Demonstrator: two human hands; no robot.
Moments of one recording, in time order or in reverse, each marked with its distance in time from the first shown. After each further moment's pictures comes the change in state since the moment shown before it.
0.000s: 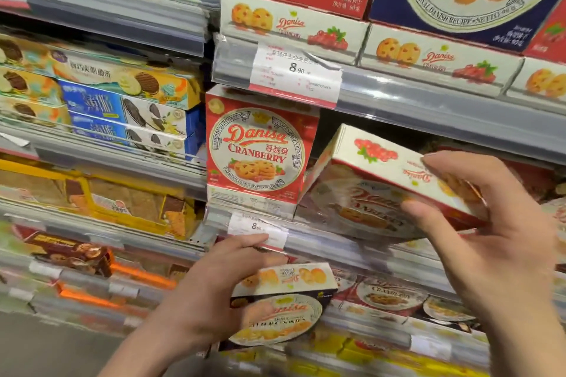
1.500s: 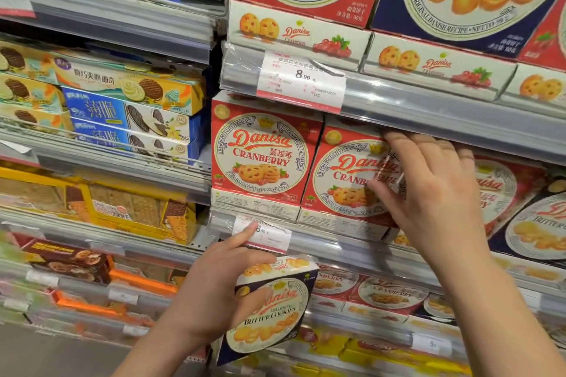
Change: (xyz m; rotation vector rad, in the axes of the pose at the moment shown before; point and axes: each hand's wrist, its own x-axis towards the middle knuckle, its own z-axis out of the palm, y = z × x) left_hand -0.003 -0.014 0.009 0.139 0.127 -0.078; right_hand 0.031 0.047 0.055 -0.624 -0.064 -0.083
